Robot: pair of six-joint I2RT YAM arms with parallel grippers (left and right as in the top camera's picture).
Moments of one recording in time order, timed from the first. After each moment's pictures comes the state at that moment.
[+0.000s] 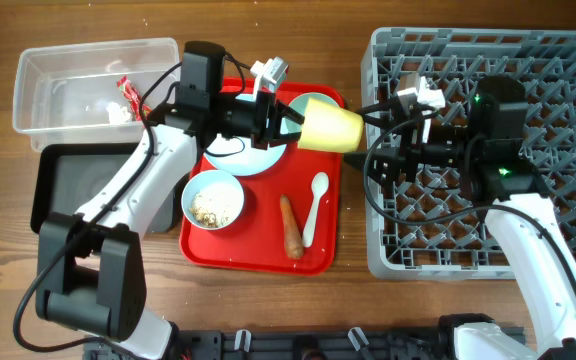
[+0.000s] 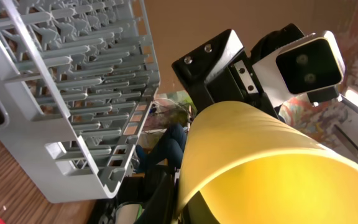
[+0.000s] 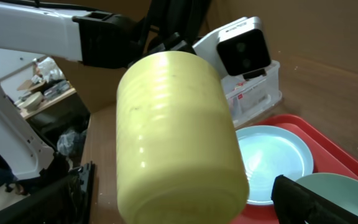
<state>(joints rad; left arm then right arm) -0.28 1.73 1.21 -0.19 1.41 -0.69 0.05 1.29 0.91 -0.14 -1.25 -0.14</state>
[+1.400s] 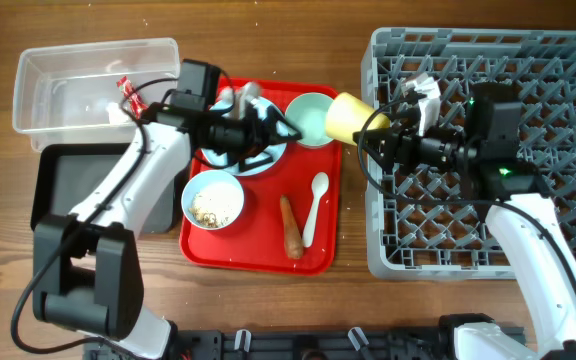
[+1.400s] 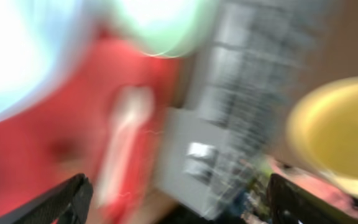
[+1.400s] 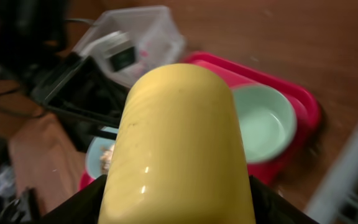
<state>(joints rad) -0.23 1.73 1.21 -0.69 0.80 -0.58 0.05 1.29 0.93 -0.39 -0.79 -0.02</state>
